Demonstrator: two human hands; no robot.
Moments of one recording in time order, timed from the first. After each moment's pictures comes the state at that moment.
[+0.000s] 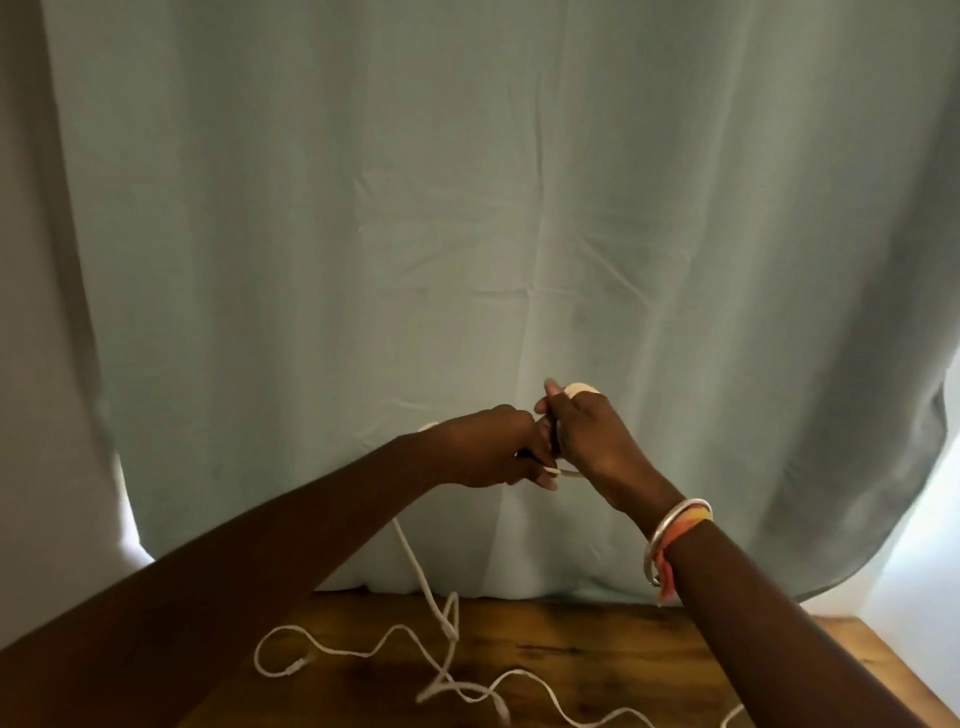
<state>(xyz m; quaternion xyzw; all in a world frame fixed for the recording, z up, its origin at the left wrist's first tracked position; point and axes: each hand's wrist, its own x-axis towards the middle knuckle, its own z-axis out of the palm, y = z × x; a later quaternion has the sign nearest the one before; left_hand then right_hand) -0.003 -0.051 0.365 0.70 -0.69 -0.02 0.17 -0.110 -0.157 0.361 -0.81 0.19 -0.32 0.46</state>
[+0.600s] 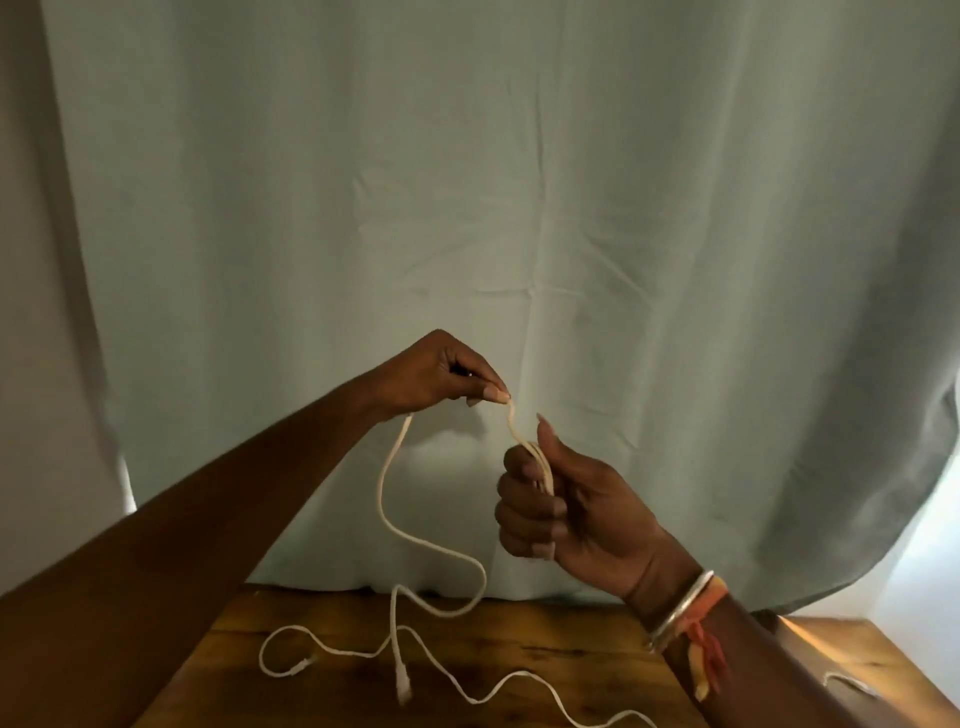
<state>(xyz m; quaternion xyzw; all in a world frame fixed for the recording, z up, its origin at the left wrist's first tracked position) 0.054 -0.019 0.398 0.63 -0.63 -0.08 0.45 -0.145 -0.112 0.337 -0.47 -0.18 0.09 0.86</state>
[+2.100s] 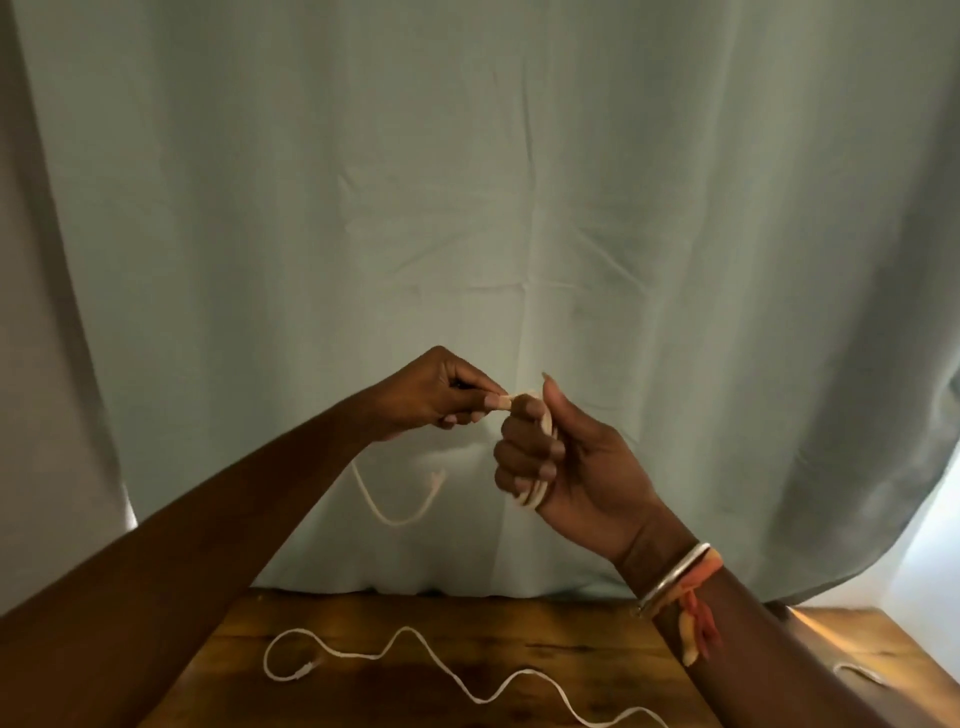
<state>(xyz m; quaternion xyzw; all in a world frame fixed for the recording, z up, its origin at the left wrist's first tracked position) 0.046 -0.022 0.384 0.62 -0.60 -0.16 0.48 -0.129 -0.125 0.350 -0.41 -0.21 0.01 0.89</state>
